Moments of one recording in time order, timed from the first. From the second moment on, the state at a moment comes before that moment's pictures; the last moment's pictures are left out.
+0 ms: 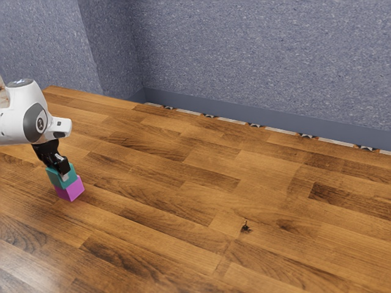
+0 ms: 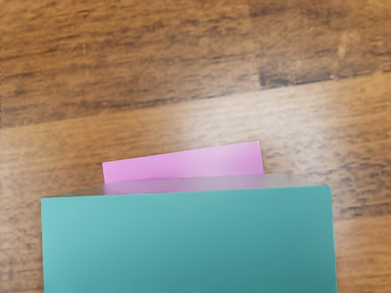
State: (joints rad) arm -0.02 0.24 0.52 -2.09 -0.11 2.36 0.70
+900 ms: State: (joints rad) arm 0.04 0.49 0.34 -1.67 -0.13 2.27 0.67
